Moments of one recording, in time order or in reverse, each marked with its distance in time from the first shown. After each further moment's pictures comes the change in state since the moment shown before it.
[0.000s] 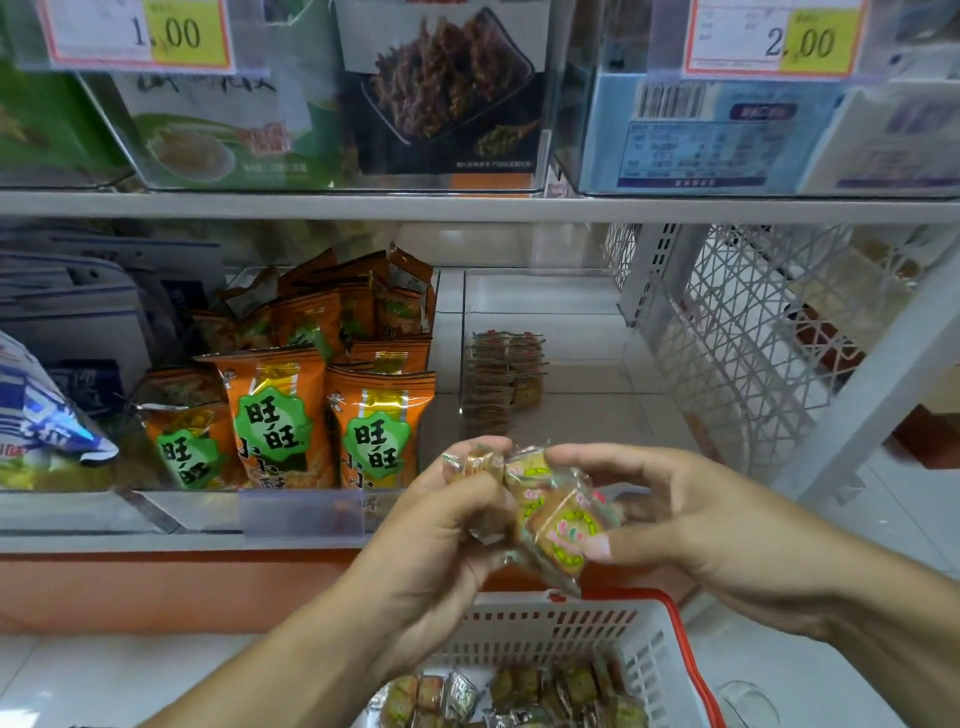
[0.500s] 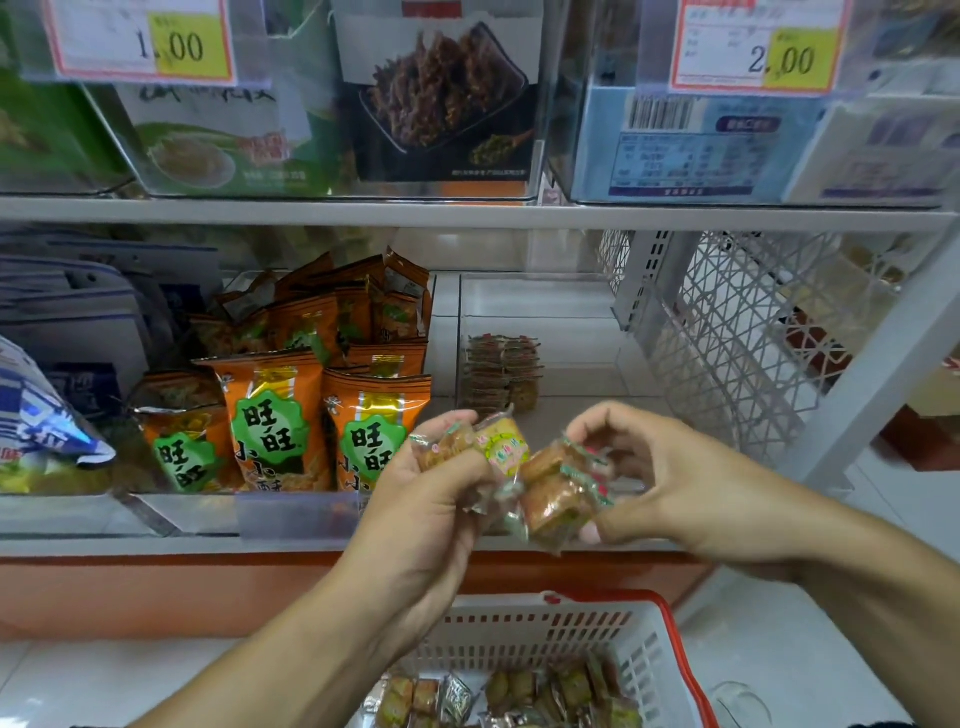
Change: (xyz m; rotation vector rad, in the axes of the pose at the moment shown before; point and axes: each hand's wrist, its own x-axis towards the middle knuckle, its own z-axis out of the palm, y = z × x) left_hand 0.005 0.009 0.012 0.018 0.231 0.177; right_hand 0.009 -0.019 -0.009 -0.400 0.072 -0.145
